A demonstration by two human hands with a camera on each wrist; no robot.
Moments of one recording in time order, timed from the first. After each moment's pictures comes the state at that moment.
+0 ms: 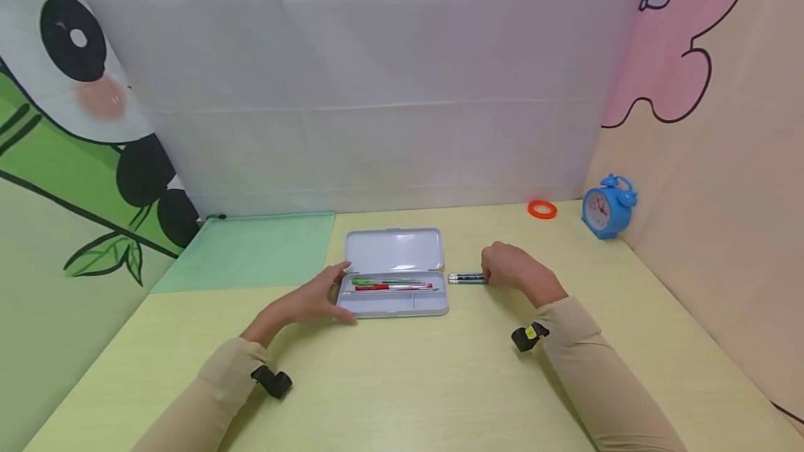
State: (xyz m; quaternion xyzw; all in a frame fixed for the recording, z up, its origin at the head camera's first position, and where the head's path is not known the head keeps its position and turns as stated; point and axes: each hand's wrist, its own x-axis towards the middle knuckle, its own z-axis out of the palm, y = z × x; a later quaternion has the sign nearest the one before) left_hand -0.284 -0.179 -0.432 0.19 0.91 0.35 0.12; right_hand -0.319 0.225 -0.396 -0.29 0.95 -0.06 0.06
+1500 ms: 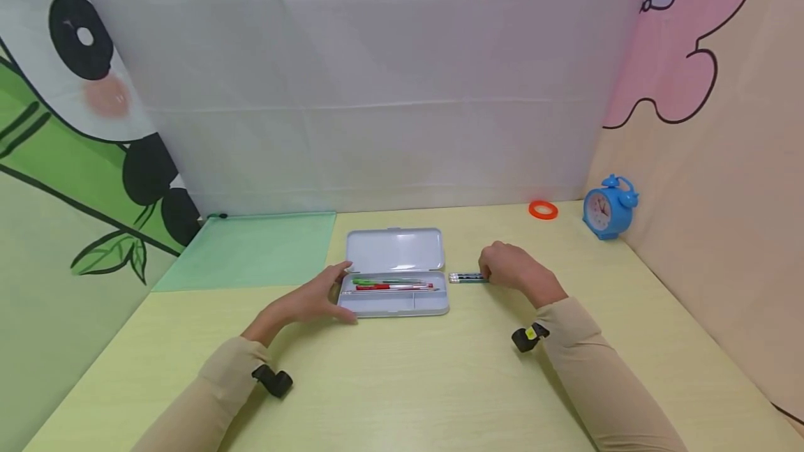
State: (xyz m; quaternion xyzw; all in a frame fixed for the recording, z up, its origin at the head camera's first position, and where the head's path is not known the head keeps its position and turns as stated) left_hand -0.285 -0.186 -0.435 0.20 0.91 0.35 0.12; right_hand -0.317 0.216 -0.395 -0.28 0.96 -0.06 0.06
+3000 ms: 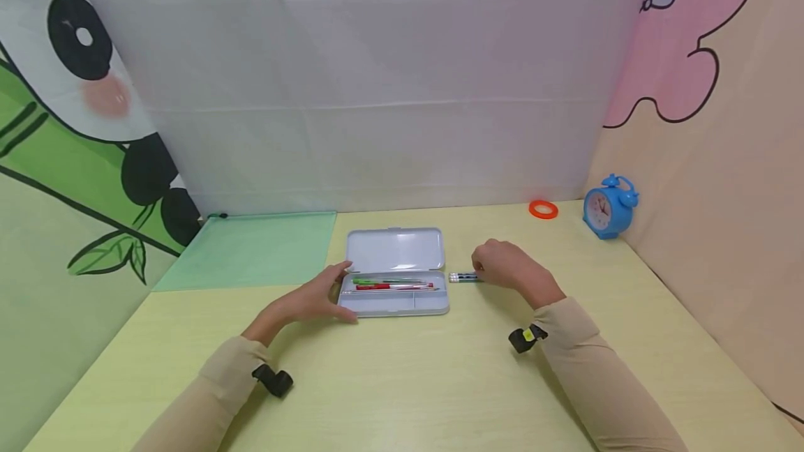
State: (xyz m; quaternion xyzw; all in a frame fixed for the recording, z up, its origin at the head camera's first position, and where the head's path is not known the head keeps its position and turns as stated) left_hand -0.287 -0.185 -0.436 0.20 0.91 0.34 0.12; right_hand -0.311 0.205 -0.388 -0.29 0.95 -0.07 0.02
